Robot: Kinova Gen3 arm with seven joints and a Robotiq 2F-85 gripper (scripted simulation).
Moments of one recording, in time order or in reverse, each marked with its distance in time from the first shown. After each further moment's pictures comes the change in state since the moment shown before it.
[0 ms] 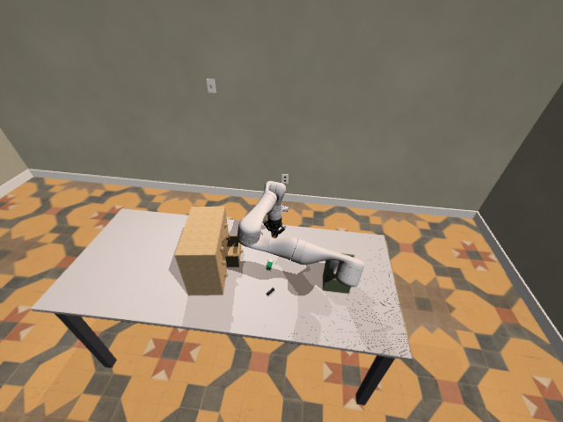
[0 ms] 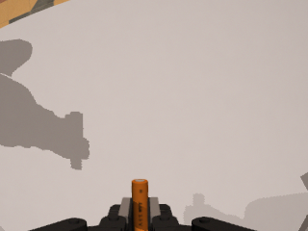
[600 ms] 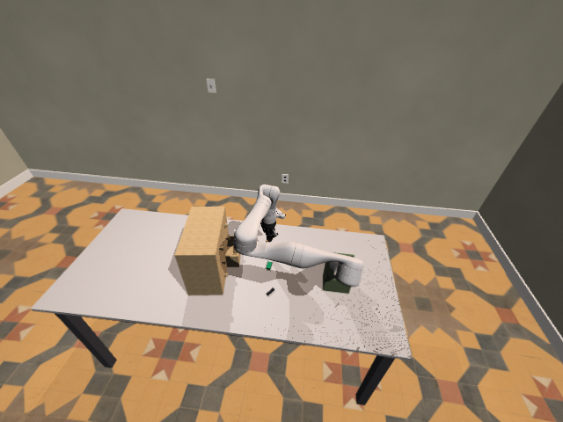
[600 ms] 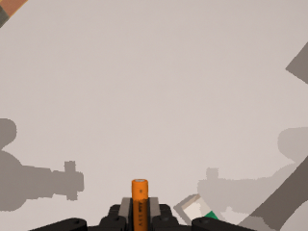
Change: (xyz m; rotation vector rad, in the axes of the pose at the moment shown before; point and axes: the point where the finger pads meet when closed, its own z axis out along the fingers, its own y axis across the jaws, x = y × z) arm -0.039 -0.015 -0.001 0.001 0.002 0.480
